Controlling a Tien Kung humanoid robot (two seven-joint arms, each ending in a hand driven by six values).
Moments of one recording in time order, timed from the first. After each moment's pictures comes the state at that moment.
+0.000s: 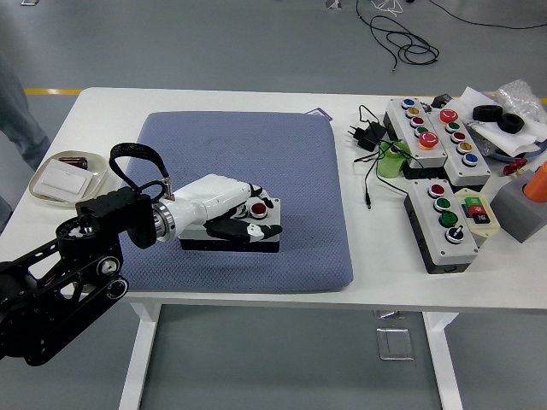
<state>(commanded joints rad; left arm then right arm) -0.58 0.33 -0.85 -1.50 2.00 -0.34 0.15 0.10 -0.12 0.93 0.18 -1.20 -0.11 -0.34</state>
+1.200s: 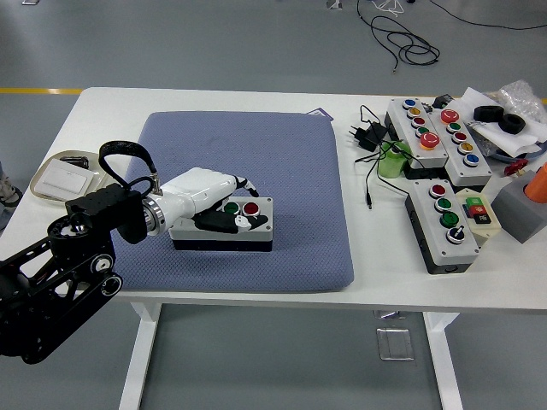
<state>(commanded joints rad) -0.56 0.34 -0.92 -1.52 2.07 -0.28 0.17 0.10 -0.12 0.93 0.18 -1.19 -0.11 -0.34</state>
